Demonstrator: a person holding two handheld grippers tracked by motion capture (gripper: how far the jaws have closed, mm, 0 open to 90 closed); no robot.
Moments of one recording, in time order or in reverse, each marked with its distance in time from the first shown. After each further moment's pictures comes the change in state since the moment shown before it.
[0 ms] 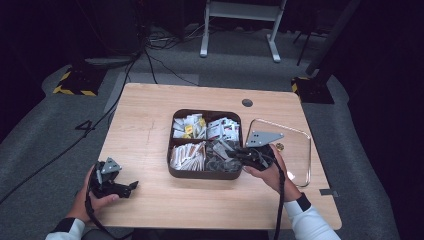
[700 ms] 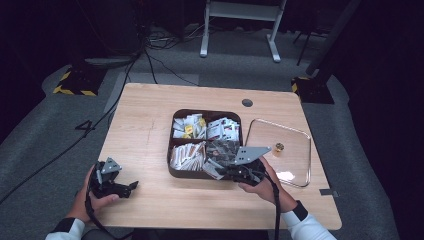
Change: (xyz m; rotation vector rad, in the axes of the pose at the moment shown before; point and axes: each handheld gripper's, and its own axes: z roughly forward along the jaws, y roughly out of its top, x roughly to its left) left arm 0.000 0.000 0.000 0.000 0.000 -0.001; right arm 0.039 -0.008 0.014 0.060 0.122 -0.077
